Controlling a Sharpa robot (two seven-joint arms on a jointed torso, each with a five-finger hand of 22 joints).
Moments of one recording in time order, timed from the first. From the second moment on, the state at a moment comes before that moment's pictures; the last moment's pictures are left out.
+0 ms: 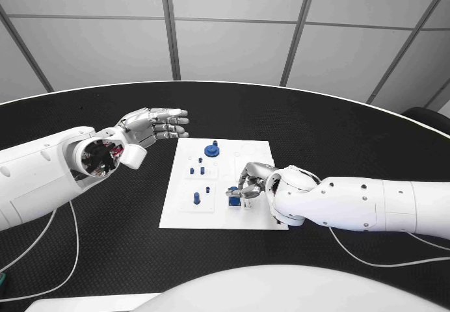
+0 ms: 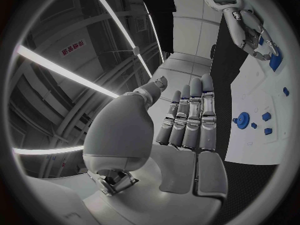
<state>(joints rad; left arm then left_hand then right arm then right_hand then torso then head) 1.26 -0.72 -0.13 1.25 0.13 0.15 0.10 1.29 -0.14 0.46 0.00 0.06 0.90 0.21 0.18 0.23 1.06 0.14 0.24 0.11 0.97 0.09 0.72 0.19 0.17 1.05 0.18 0.42 0.19 1.00 -0.73 -0.13 1.57 -1.36 -0.39 -0.59 1.00 -0.20 0.24 0.28 0.16 0.98 0.09 0.29 0.59 1.47 0.01 1.37 1.31 1.47 -0.06 1.53 1.31 0.01 1.47 0.04 1.46 1.31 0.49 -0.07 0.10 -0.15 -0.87</state>
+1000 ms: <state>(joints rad) 1.26 -0.72 -0.13 1.26 0.13 0.16 0.07 1.29 -0.14 0.46 0.00 0.06 0.90 0.21 0.18 0.23 1.06 0.14 0.24 0.11 0.97 0.09 0.72 0.19 0.17 1.05 0.18 0.42 0.19 1.00 -0.71 -0.13 1.56 -1.42 -0.29 -0.63 1.15 -0.18 0.25 0.24 0.26 0.98 0.09 0.32 0.60 1.47 0.01 1.37 1.31 1.47 -0.06 1.54 1.31 0.01 1.47 0.04 1.47 1.31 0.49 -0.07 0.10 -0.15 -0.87</state>
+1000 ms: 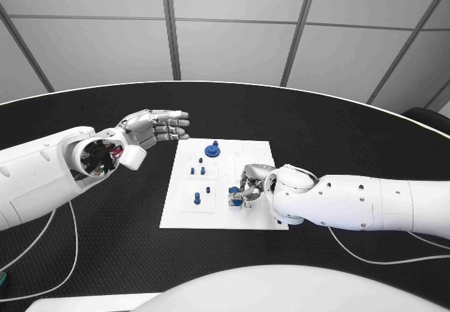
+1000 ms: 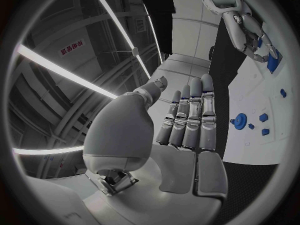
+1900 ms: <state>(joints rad) 1.26 -0.72 -0.13 1.25 0.12 0.17 0.06 1.29 -0.14 0.45 0.00 0.06 0.90 0.21 0.18 0.23 1.05 0.15 0.24 0.11 0.97 0.09 0.72 0.19 0.17 1.05 0.18 0.41 0.19 1.00 -0.74 -0.13 1.61 -1.27 -0.35 -0.65 1.06 -0.25 0.44 0.20 0.41 1.00 0.07 0.35 0.59 1.46 0.00 1.39 1.31 1.47 -0.07 1.55 1.31 0.01 1.46 0.03 1.50 1.31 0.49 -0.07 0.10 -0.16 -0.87</state>
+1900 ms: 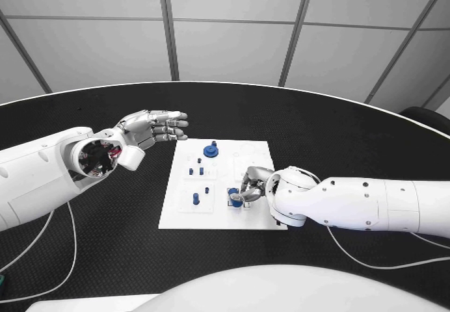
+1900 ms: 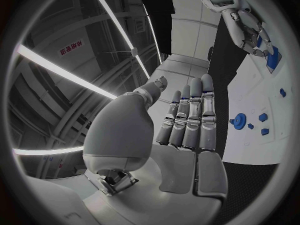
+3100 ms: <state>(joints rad) 1.26 -0.72 -0.13 1.24 0.12 0.17 0.06 1.29 -0.14 0.45 0.00 0.06 0.90 0.21 0.18 0.23 1.05 0.15 0.24 0.11 0.97 0.09 0.72 0.19 0.17 1.05 0.18 0.41 0.19 1.03 -0.68 -0.13 1.52 -1.22 -0.19 -0.70 1.00 -0.24 0.32 0.25 0.30 0.95 0.09 0.34 0.59 1.46 0.02 1.33 1.31 1.47 -0.06 1.56 1.31 0.01 1.46 0.04 1.46 1.31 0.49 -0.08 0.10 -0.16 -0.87</state>
